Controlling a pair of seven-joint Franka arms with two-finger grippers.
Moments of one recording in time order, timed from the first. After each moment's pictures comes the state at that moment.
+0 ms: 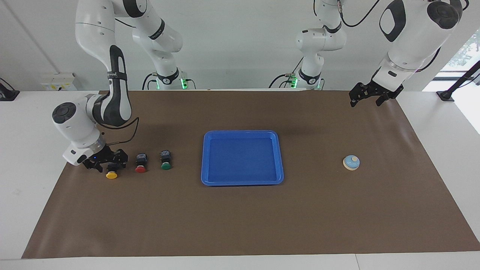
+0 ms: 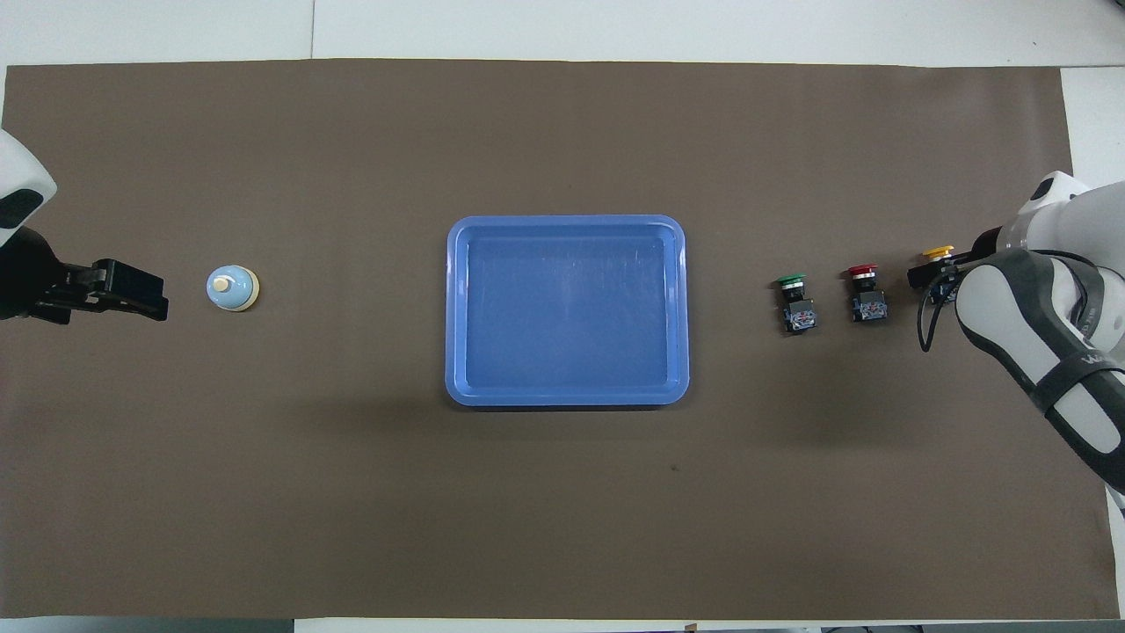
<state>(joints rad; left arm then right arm) -0.04 -0.03 -0.03 -1.69 -0.01 1.54 -0.03 -0.31 0.35 0.09 -1.98 -0.03 2.36 -0.40</state>
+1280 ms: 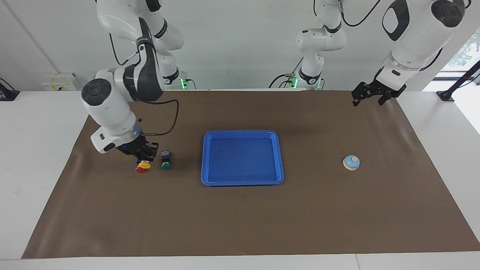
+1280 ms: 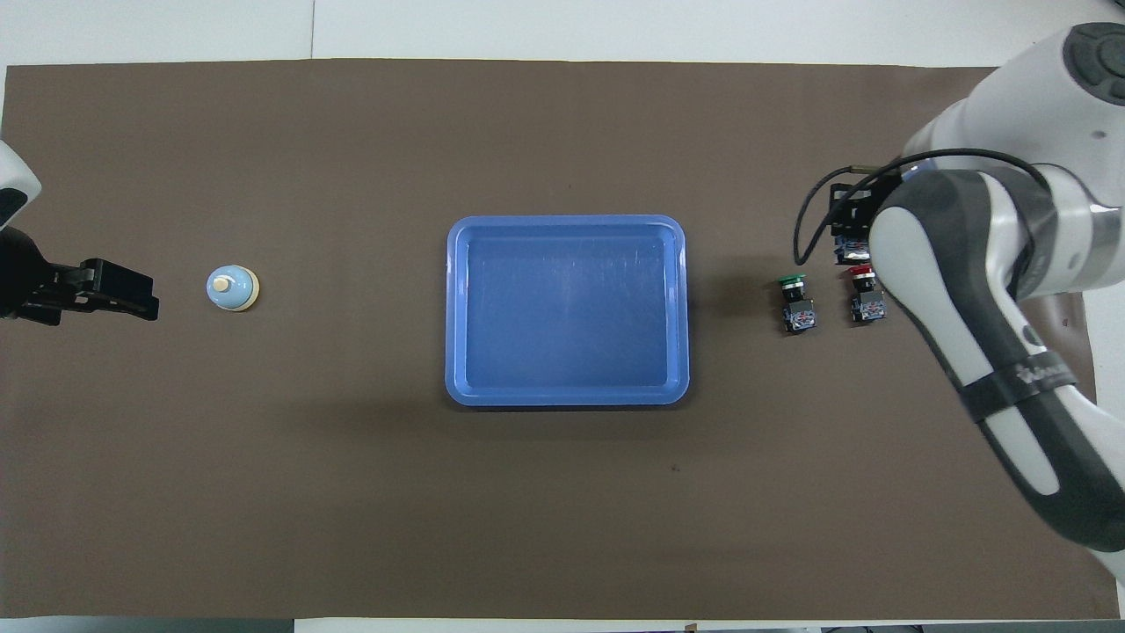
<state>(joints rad) -0.03 -0.04 -0.02 -1.69 -0.01 1.54 -0.03 0.04 0.31 0.11 -1.64 -0.02 1.90 0.32</state>
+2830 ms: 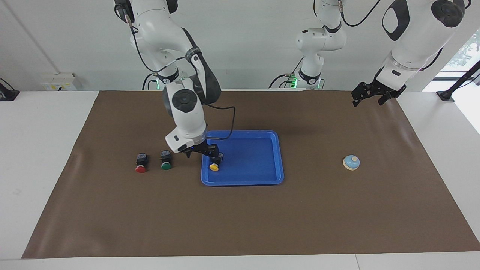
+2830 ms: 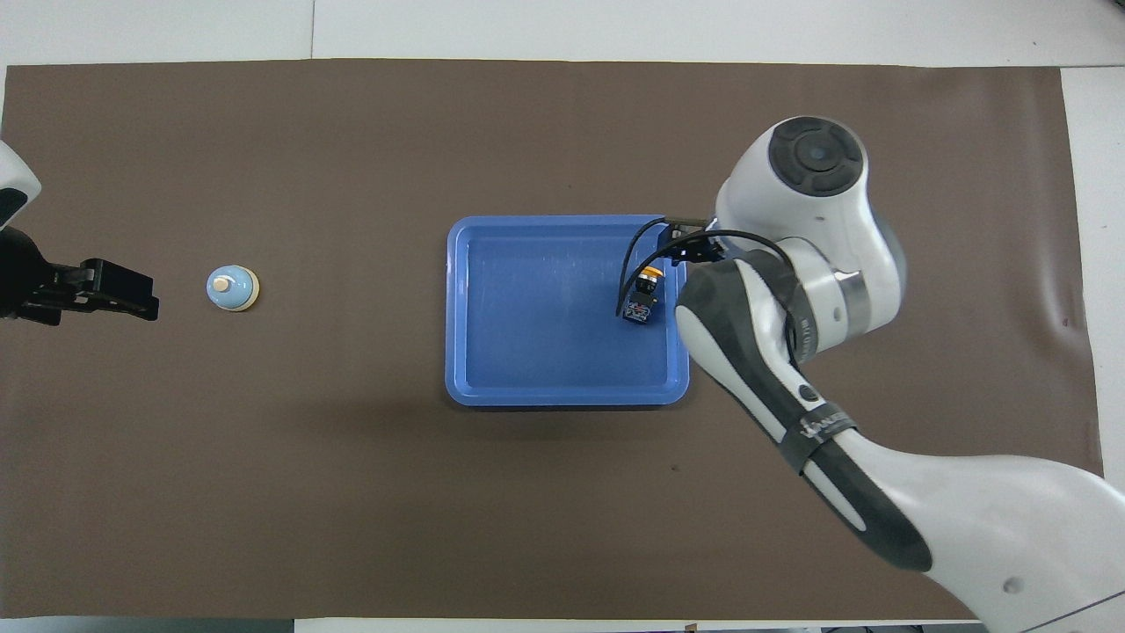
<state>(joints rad) -0.03 -0.04 -0.02 -1.69 -0.01 1.54 -0.03 0.20 0.34 0.09 -1.73 -0.03 2.03 0.46</state>
